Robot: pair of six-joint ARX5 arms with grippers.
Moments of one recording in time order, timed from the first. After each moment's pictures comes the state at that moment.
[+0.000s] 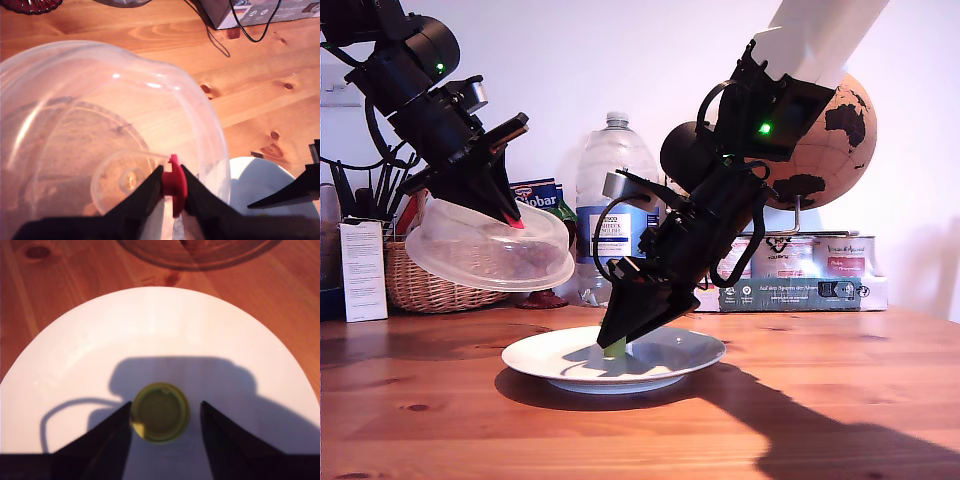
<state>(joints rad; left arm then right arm) -0.20 1.88 1.54 -0.50 0.38 -0.11 0.53 2.11 1.41 -0.27 -0.44 -0.44</state>
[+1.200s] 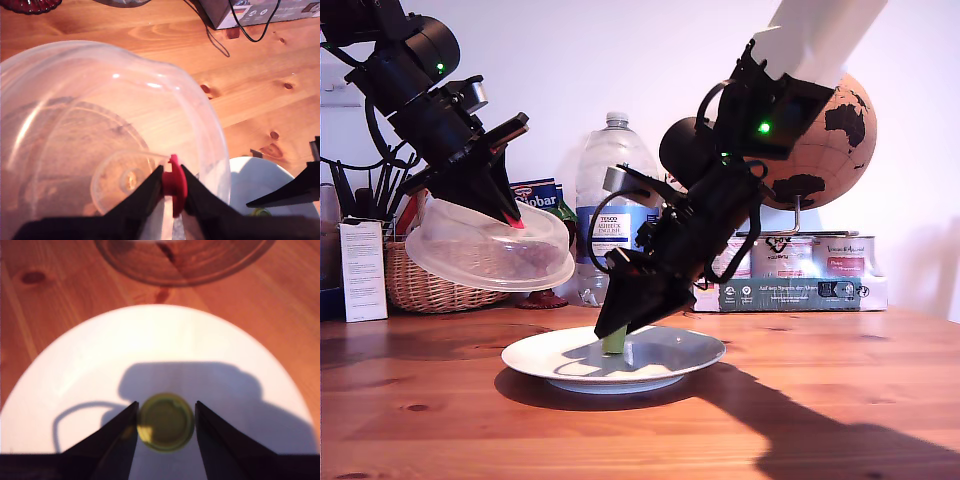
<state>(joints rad) -0.20 1.88 1.54 -0.50 0.38 -0.11 0.53 2.11 1.44 -0.26 -0.43 -0.37</state>
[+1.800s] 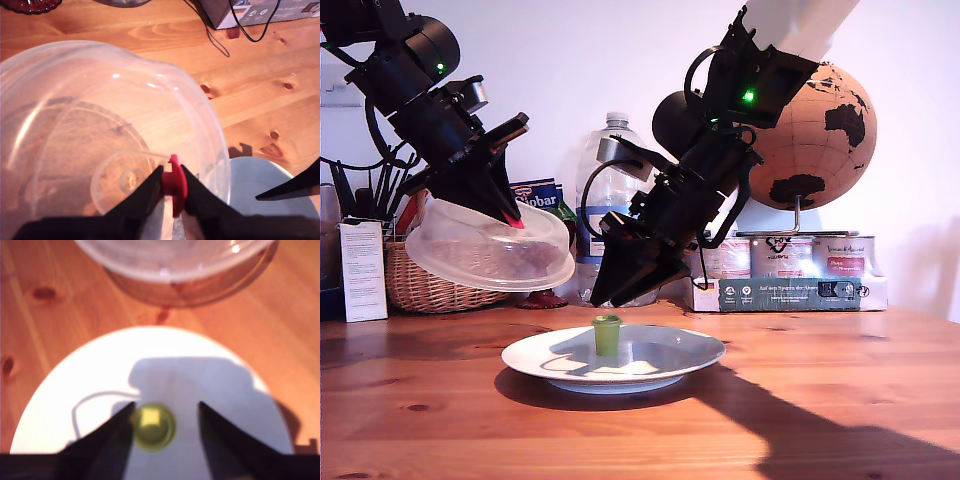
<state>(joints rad) -0.20 1.88 1.54 -0.50 0.38 -0.11 0.53 2.11 1.55 -0.43 -0.43 -0.40</state>
